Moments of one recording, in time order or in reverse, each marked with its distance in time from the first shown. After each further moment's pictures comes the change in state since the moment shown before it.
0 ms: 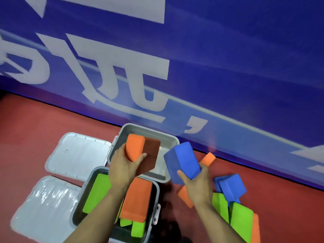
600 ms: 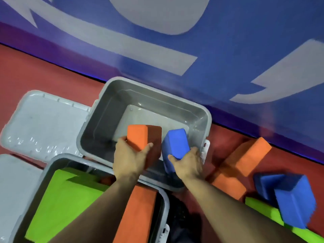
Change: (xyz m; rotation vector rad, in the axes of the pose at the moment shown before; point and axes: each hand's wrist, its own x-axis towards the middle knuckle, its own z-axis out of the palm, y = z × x) left_hand 0.175 -0.209 0.325 0.008 -0.100 -0.397; right_hand 0.233 0.176 0.359 -0.377 -0.335 0.178
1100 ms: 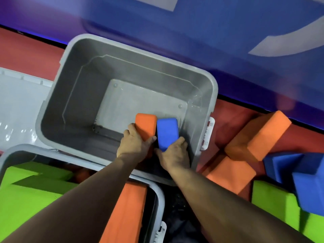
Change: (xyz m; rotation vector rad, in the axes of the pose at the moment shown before) left_hand 0.051 -0.046 0.113 0.300 -0.327 0.034; right_hand 0.043 0.037 0.095 0.027 -0.154 0.087
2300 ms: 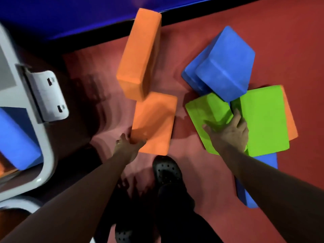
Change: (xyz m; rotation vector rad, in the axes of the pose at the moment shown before) left_hand -0.078 0.033 0.318 0.385 -0.404 0.067; right_hand 0.021 0.474 -0.090 0.175 0.656 0.507
